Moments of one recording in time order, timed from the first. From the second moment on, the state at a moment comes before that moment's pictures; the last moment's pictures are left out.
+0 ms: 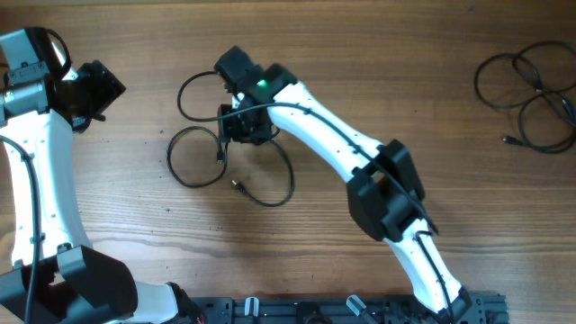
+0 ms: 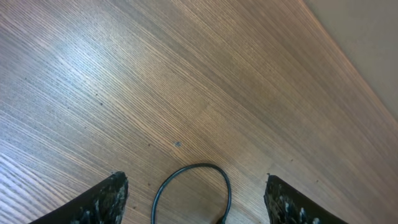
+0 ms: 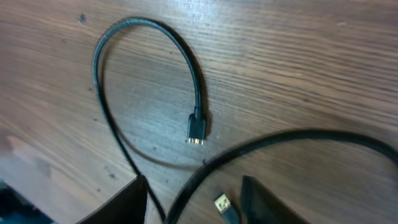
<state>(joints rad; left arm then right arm) 0.34 1.61 1.53 -0.94 0.12 -0.43 0.77 2.38 2.13 -0.99 -0.34 0.64</state>
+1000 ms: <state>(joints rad) -0.28 1.63 1.53 -0.84 0.18 -0.50 -0.29 2.21 2.15 -0.53 0.07 0.39</state>
